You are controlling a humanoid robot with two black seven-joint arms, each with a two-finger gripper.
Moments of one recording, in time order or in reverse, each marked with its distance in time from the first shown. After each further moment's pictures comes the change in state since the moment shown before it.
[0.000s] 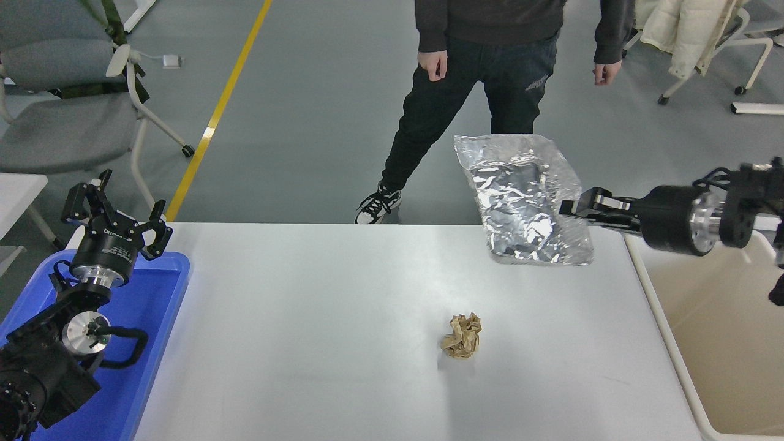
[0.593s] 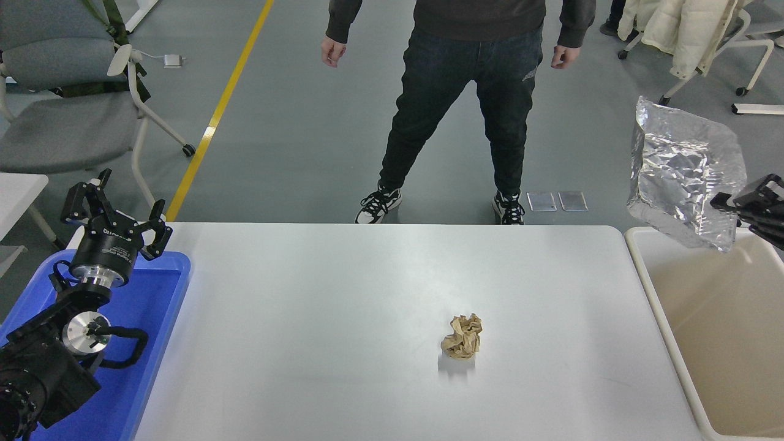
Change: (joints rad) left arm 0.000 0.000 0.000 0.000 0.000 0.001 0.000; right arm -0.179 -0.088 -0.011 -0.347 0.241 -0.018 0.189
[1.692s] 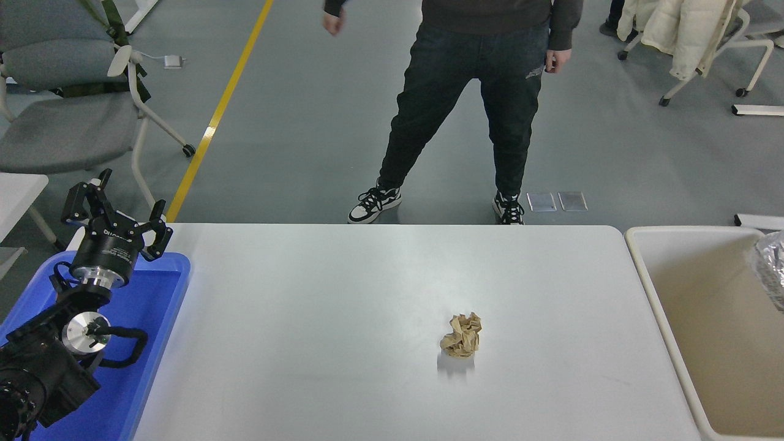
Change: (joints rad) left arm 0.000 0.000 0.000 -0.001 0.000 0.000 0.000; right arm -0.275 0.554 0.008 -1.020 0.265 -0.003 0.108
